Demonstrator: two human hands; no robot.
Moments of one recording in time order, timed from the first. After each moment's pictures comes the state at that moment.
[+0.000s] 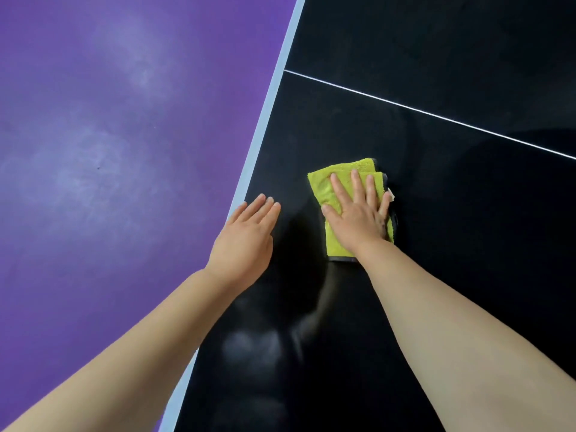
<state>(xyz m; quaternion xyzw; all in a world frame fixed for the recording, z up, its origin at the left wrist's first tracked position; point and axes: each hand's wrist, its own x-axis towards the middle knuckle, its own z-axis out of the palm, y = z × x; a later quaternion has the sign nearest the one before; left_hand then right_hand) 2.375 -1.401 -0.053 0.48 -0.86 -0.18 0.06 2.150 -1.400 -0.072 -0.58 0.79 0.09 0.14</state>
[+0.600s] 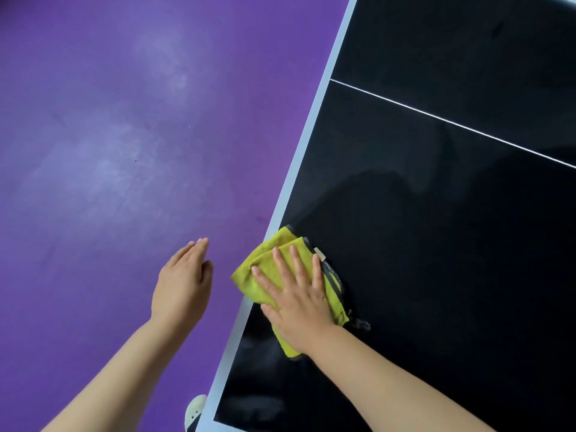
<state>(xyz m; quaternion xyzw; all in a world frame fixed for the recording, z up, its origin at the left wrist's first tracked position) 2.533 -1.320 -0.051 0.71 -0.64 -0.27 0.09 2.333 -1.271 -0.080 -0.79 0.59 0.10 0.13</state>
